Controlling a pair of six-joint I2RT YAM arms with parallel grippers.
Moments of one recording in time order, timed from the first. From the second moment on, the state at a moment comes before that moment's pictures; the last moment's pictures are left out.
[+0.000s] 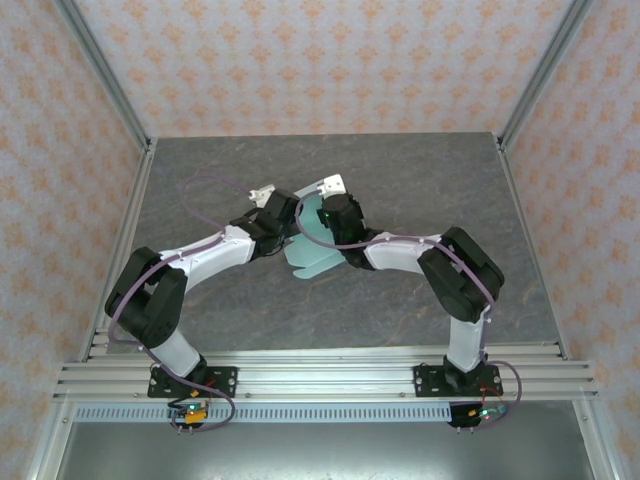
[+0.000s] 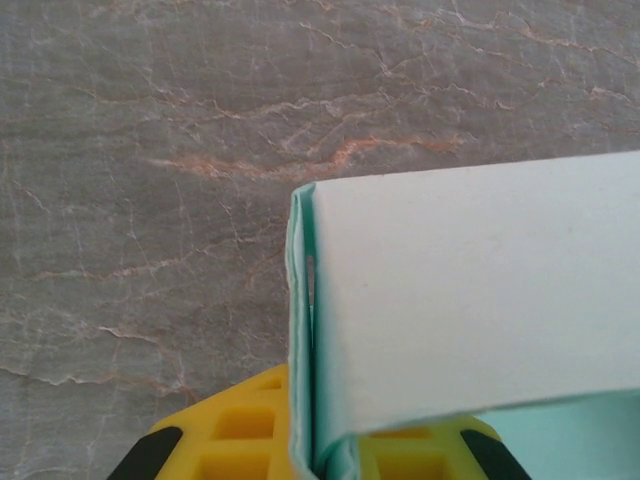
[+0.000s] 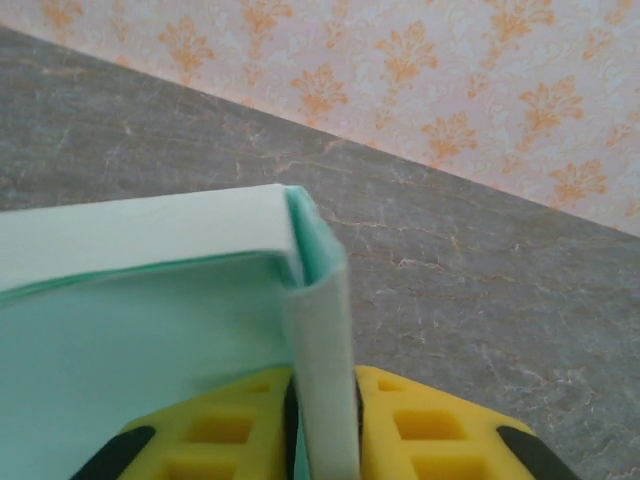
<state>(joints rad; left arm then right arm) -0.54 1.63 1.04 -0.28 -0.34 -0.85 0.73 1.87 1.05 0.44 0.55 -0.04</state>
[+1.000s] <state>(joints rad) -0.54 1.63 1.02 -0.21 -0.41 -0.71 0.39 1.43 0.85 0.26 -0.35 0.02</state>
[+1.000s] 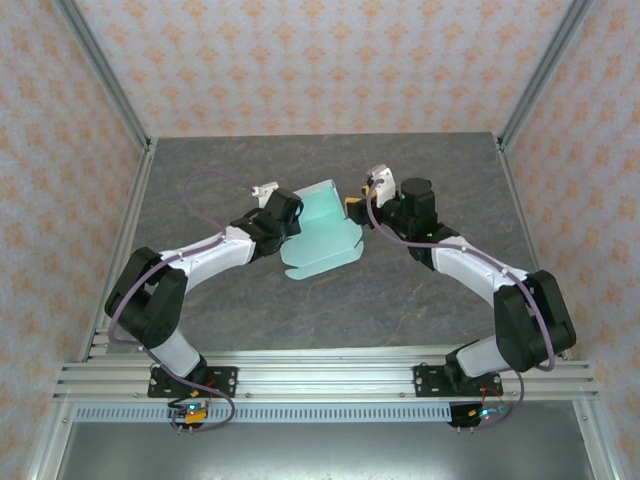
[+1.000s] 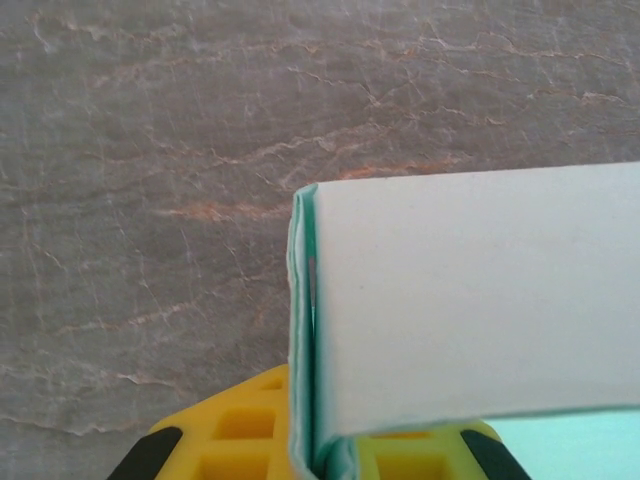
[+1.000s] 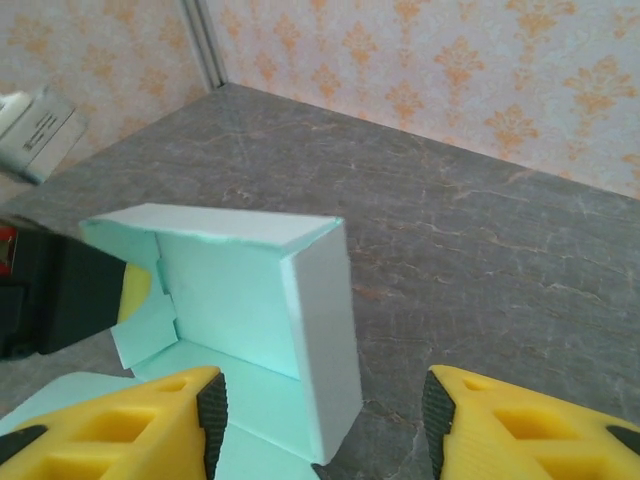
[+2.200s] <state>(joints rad) -0.64 1.84 0.80 0.53 -0.51 -0.28 0.30 1.69 1.27 -0.60 -0.46 0.74</state>
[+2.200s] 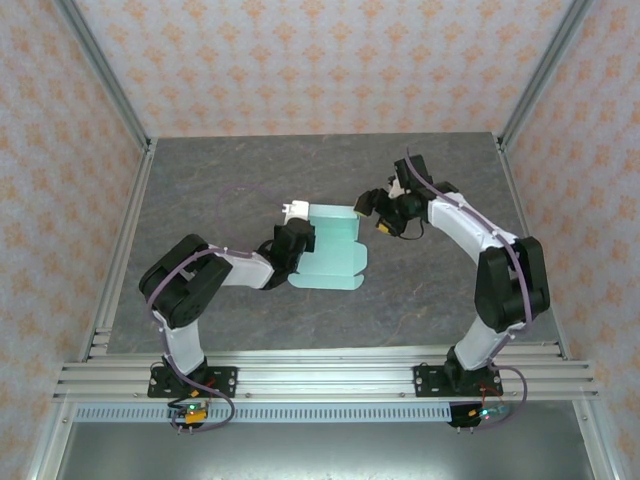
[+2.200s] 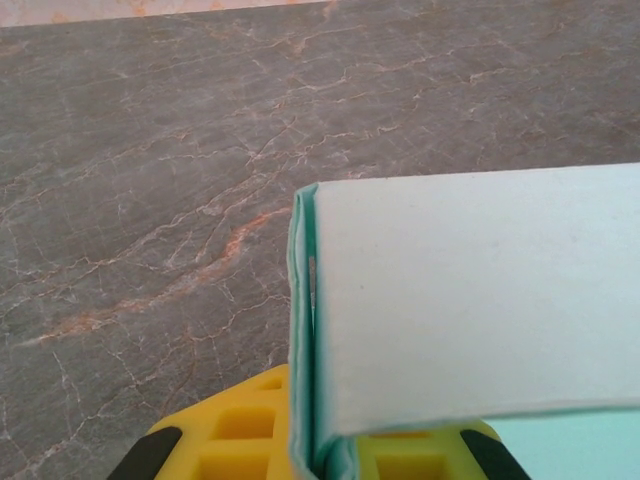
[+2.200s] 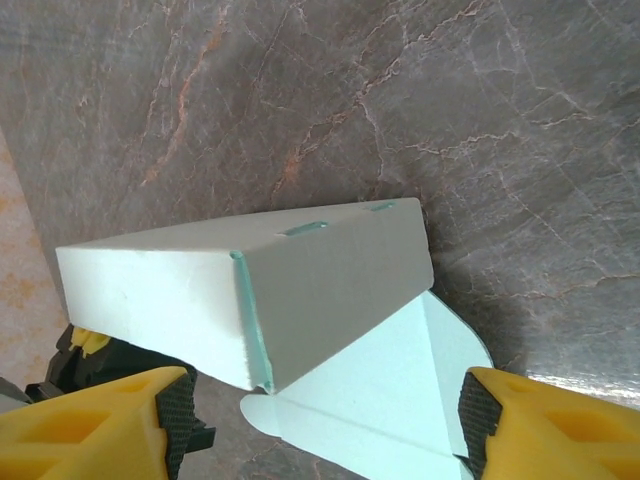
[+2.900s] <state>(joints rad) -0.64 1.89 0.78 0.61 -0.53 -0.28 0.30 1.72 1.29 -0.59 -0.38 0.70</state>
